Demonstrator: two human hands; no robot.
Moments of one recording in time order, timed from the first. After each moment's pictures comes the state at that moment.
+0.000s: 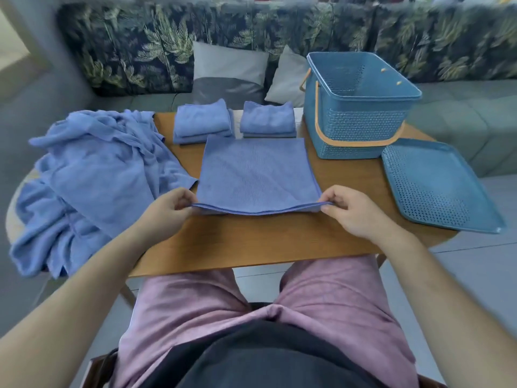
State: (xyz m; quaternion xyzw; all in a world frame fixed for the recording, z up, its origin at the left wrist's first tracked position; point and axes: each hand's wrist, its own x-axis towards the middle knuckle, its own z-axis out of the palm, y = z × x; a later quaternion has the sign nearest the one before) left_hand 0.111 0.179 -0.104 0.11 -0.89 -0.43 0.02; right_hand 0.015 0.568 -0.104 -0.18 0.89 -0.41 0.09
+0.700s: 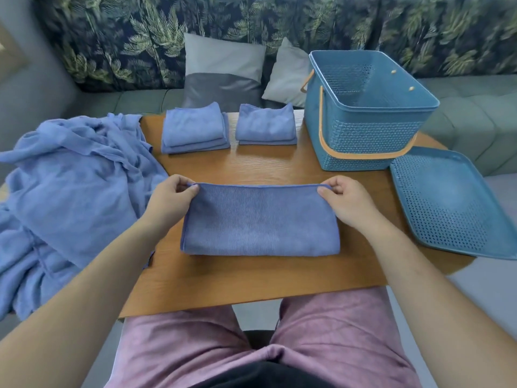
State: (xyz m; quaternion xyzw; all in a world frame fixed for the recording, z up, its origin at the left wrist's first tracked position) left_hand 0.013 0.175 -0.114 0.22 -0.84 -0.49 0.09; right_hand -0.070 0.534 -0.116 -0.04 0.88 -0.47 0.03
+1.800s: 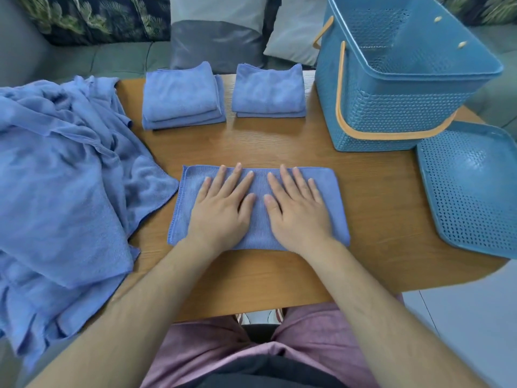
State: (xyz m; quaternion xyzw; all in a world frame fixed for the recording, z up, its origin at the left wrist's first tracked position) left_hand 0.000 0.262 -0.169 0.03 -0.99 -0.12 0.04; right_hand -0.034 0.439 -0.162 -0.19 0.98 -0.10 0.03
